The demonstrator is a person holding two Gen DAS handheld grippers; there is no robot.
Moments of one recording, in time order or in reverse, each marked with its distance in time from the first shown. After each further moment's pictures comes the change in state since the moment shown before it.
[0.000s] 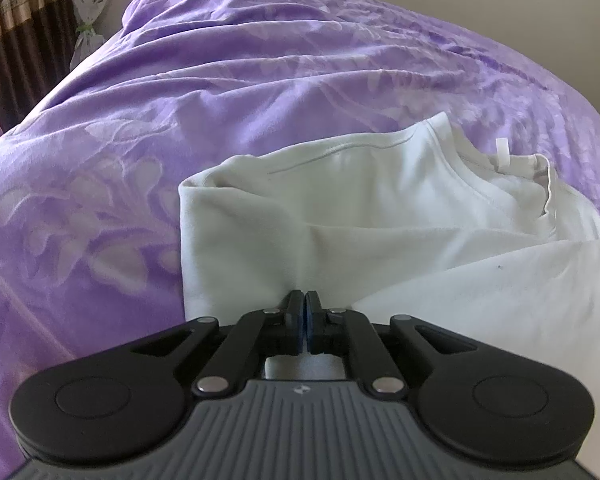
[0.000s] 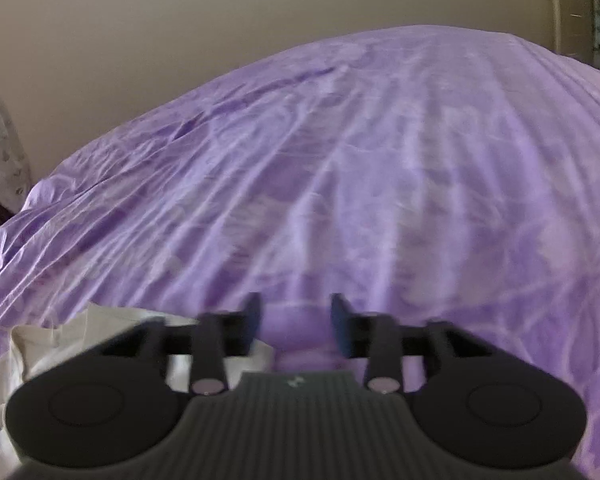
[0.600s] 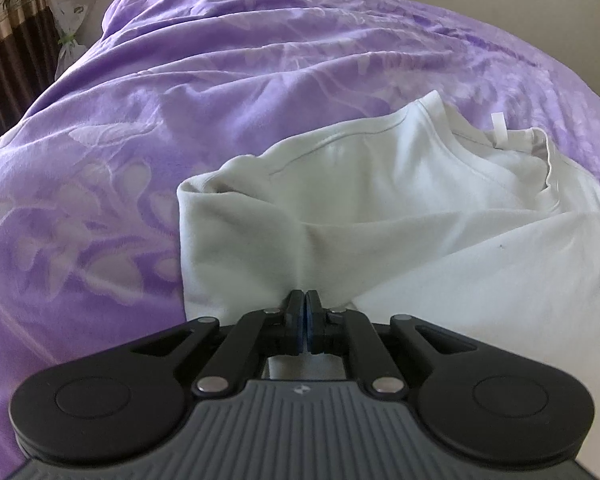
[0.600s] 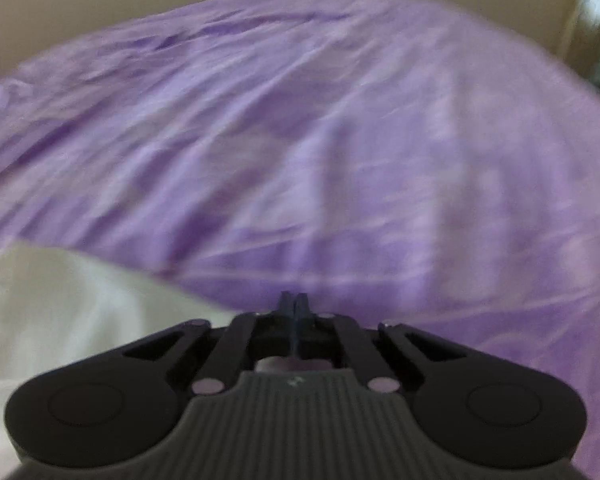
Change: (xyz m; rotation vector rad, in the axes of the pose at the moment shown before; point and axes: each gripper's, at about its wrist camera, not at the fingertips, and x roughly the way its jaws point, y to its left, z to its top) left arm 0.011 -0.001 -0.004 0.065 0.013 -0.005; right arm 0.061 0.035 -0.017 -0.189 0.107 -0.262
